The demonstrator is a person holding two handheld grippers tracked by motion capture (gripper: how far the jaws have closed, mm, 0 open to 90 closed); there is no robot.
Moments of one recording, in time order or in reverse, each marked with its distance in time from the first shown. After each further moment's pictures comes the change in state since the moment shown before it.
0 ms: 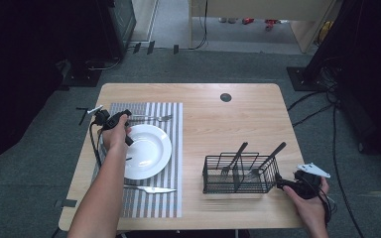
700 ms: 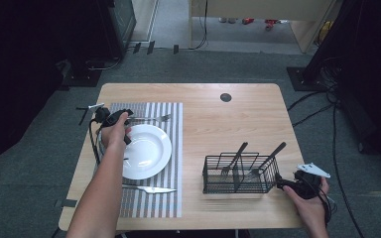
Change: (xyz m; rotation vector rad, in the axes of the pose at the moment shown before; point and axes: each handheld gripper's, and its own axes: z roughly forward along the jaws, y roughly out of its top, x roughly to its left) left arm -0.001 0.010 0.008 0.105 0.056 -0.003; right arm 0.000 0.000 0.000 0.000 0.000 0.000
